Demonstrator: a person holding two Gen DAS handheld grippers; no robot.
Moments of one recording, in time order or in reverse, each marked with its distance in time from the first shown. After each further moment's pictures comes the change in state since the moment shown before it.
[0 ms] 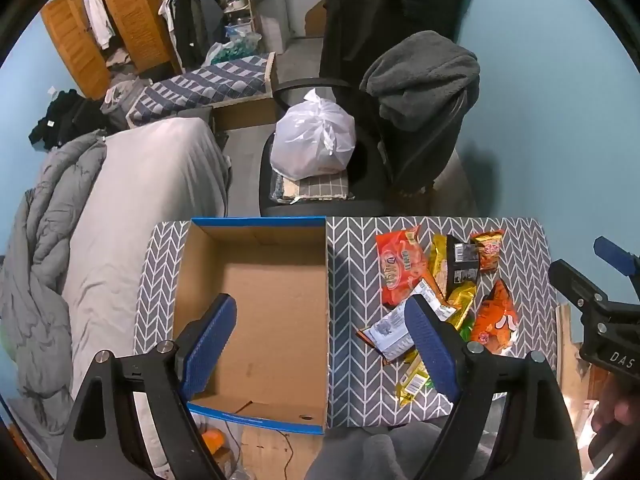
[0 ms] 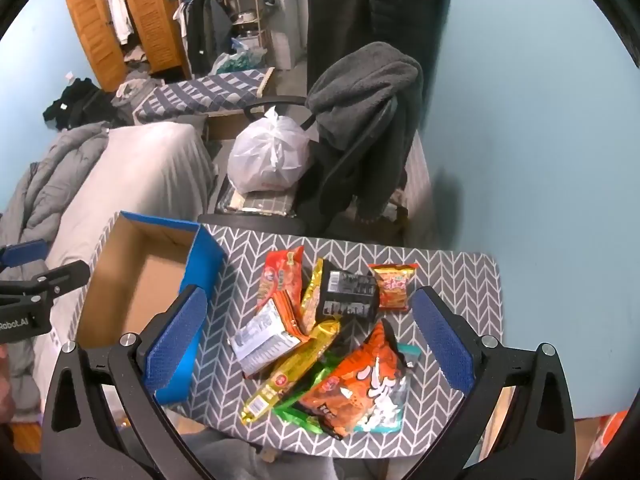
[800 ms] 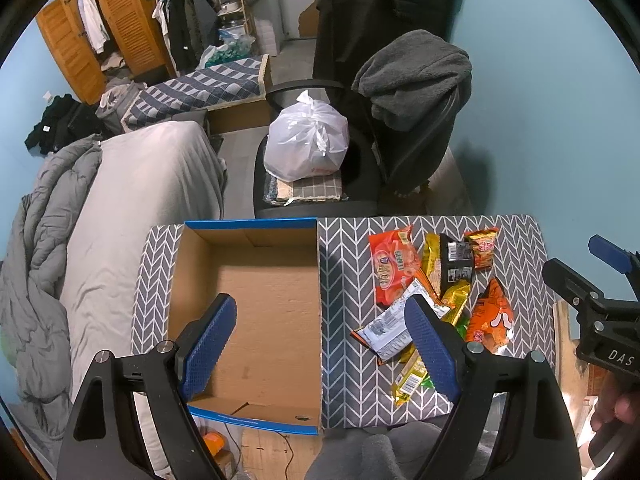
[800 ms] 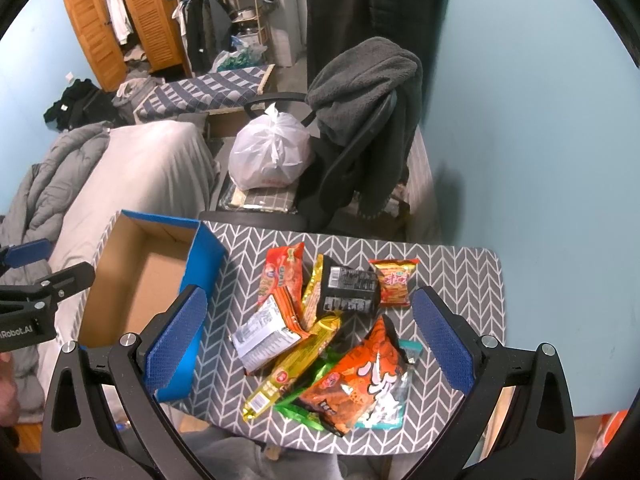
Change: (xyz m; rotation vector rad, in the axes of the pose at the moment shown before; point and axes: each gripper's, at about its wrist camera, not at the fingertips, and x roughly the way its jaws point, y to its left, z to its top) left arm 0.001 -0.010 0.007 0.016 0.005 -0.009; right arm 0.001 -0.002 -0.006 0.003 0.007 0.010
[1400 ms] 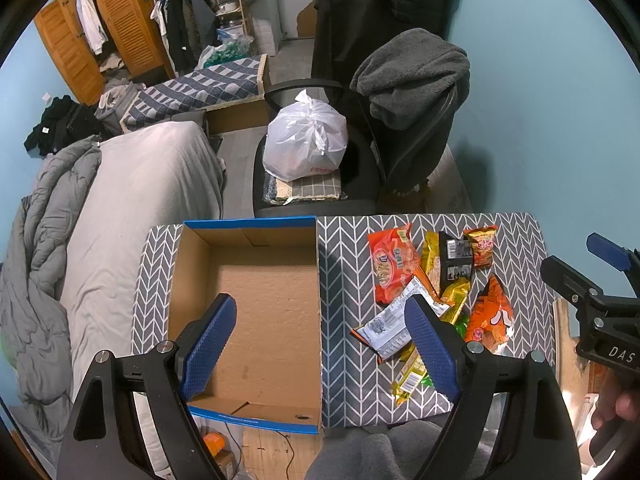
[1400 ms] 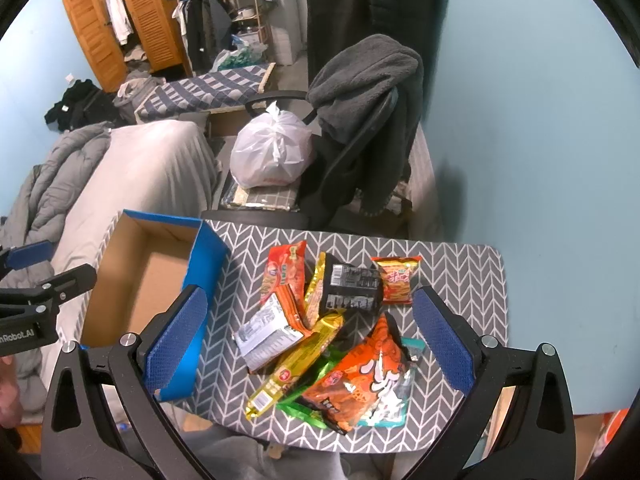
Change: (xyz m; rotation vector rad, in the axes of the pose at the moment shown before) left arm -0.001 -0.001 -0.001 0.002 0.002 -0.003; right arm -0.001 0.001 0.000 0.001 0.004 0.005
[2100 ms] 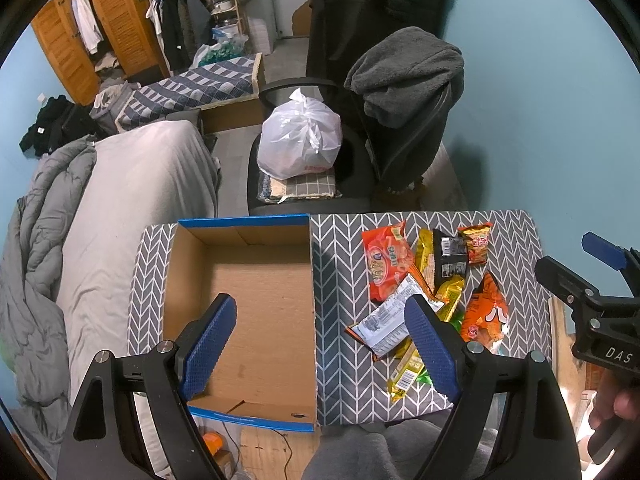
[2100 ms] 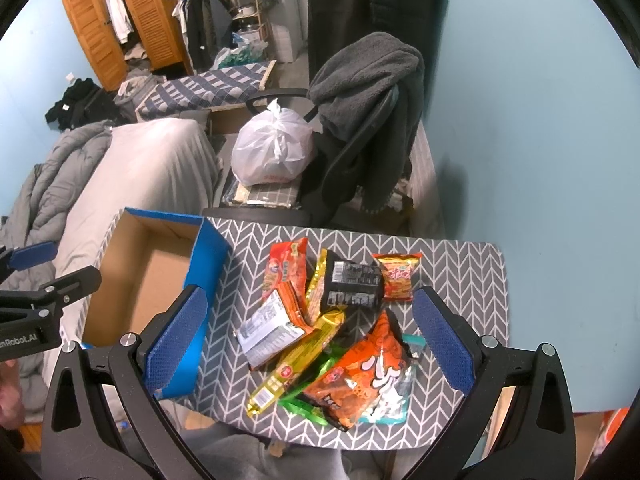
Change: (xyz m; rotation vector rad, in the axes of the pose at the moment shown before) left arm 0.000 0.000 -0.003 0.009 0.004 -0.020; right arm -0.002 0.005 -0.007 0.003 0.007 0.005
